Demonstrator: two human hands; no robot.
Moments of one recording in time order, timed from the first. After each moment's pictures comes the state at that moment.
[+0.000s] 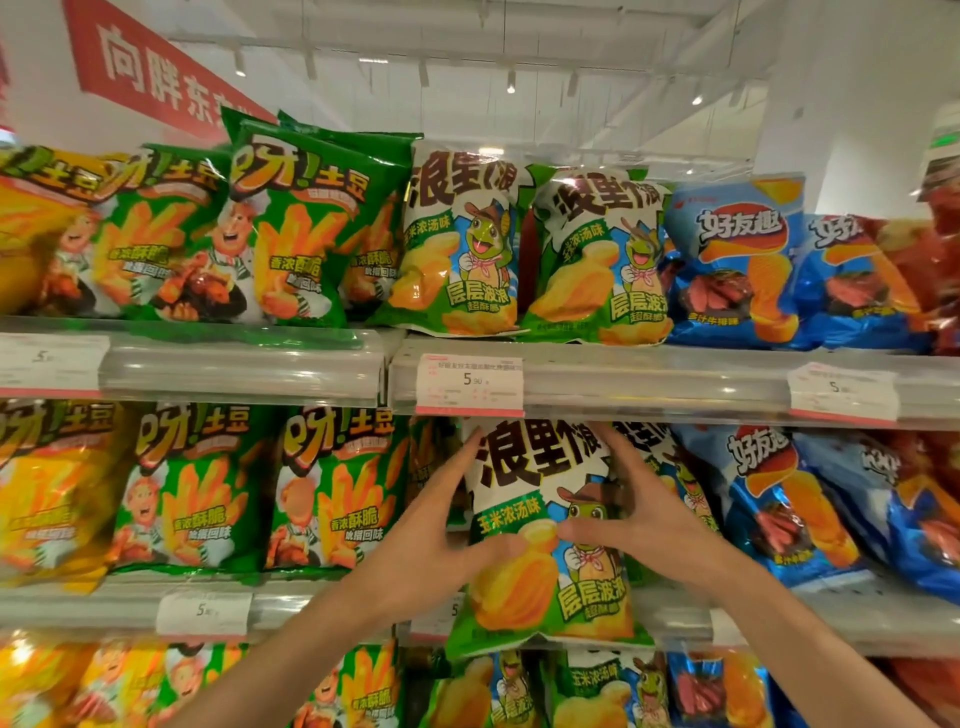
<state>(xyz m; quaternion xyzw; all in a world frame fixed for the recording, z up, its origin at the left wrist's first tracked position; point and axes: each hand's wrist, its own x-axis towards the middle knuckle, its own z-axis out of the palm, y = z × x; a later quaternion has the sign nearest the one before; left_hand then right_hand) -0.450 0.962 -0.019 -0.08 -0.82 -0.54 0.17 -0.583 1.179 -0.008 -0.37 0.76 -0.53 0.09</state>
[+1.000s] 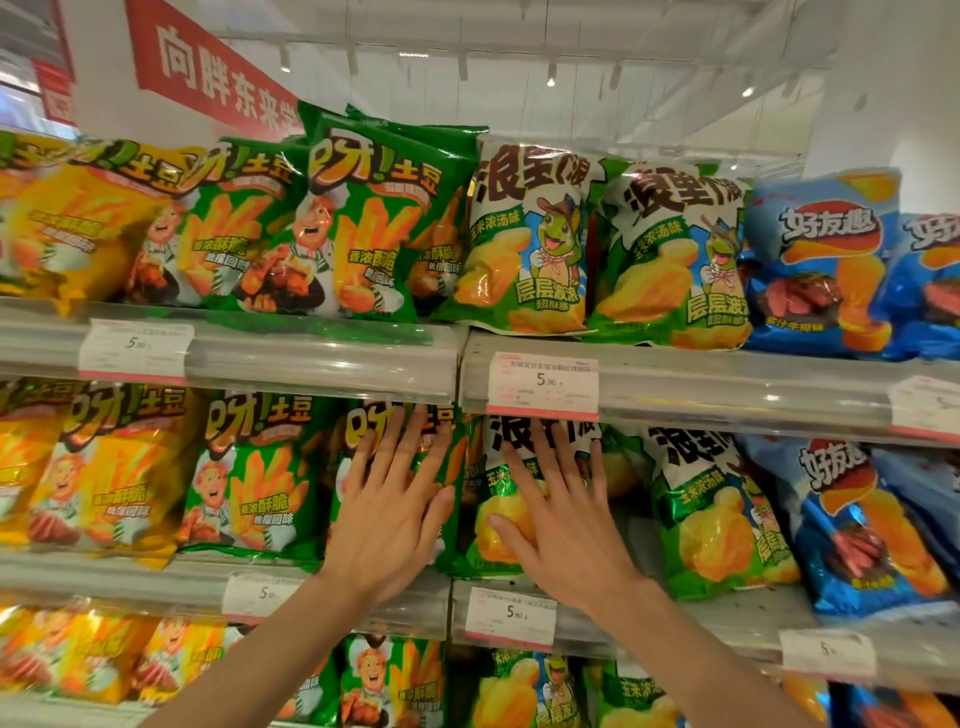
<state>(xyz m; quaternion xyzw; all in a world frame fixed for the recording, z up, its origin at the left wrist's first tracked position) -0.457 0.861 -0.062 0.08 -0.92 0.07 0.37 -0.565 1.058 -0.055 -0.41 0.87 -0.03 -0.26</state>
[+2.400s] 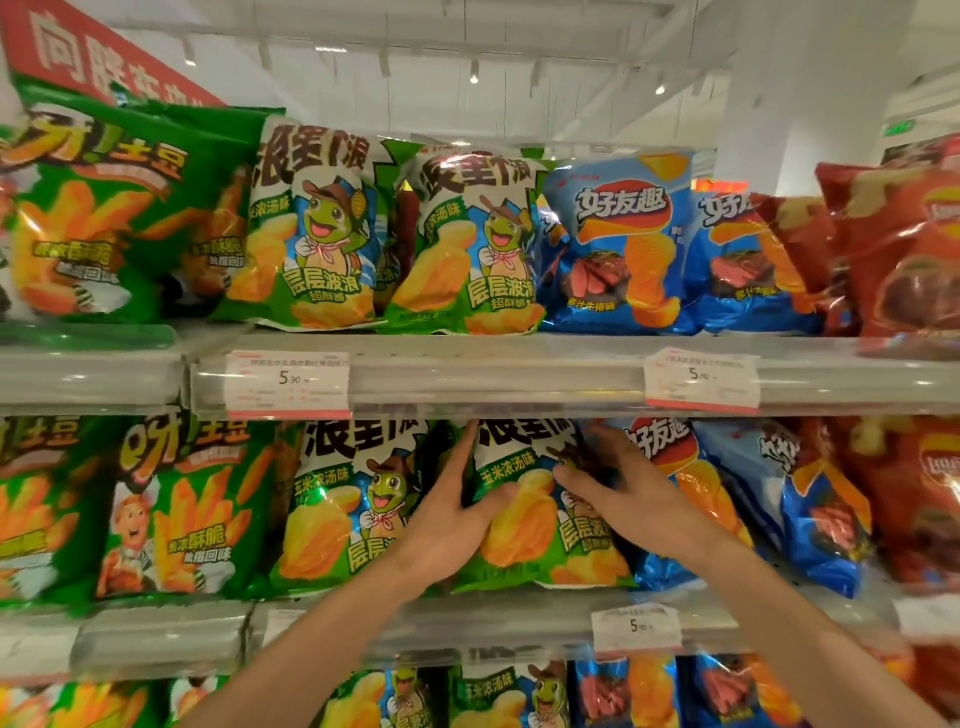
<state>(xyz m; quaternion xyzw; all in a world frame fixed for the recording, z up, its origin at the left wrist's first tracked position) -0.563 1.072 -0.027 0.01 -0.83 -0.54 0.17 -0.667 1.268 -0.011 -0.29 0.84 -0.45 0.00</state>
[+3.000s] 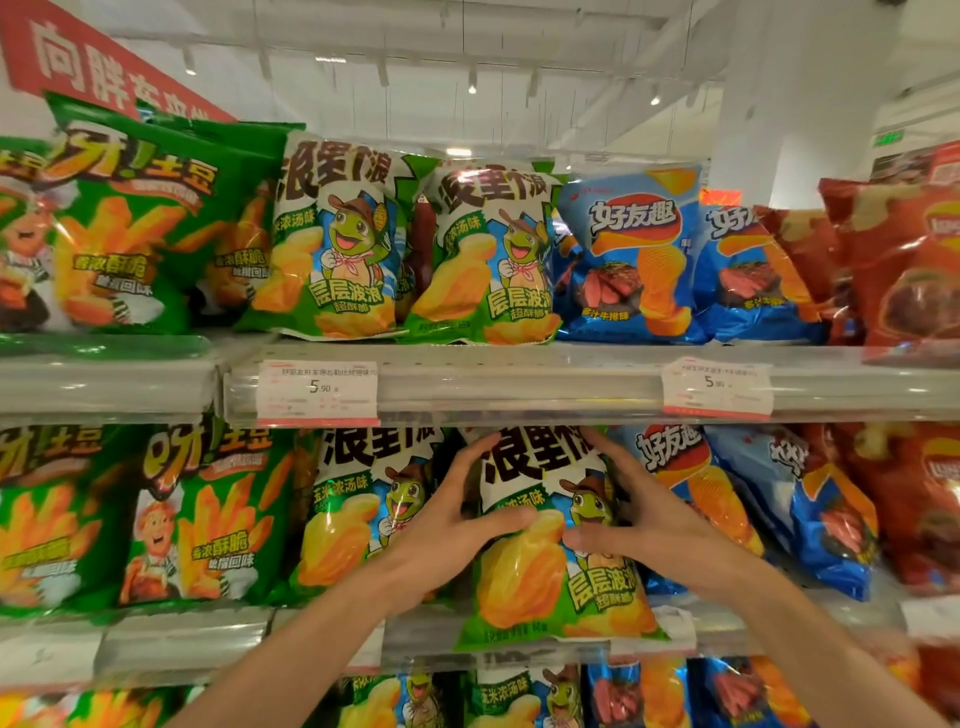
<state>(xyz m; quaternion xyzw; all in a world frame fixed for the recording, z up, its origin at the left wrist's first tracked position) -0.543 1.054 -0.020 -0.03 -0.78 -0.62 0.11 -0.637 1.277 -0.010 -0.36 0.75 -0.54 0.12</state>
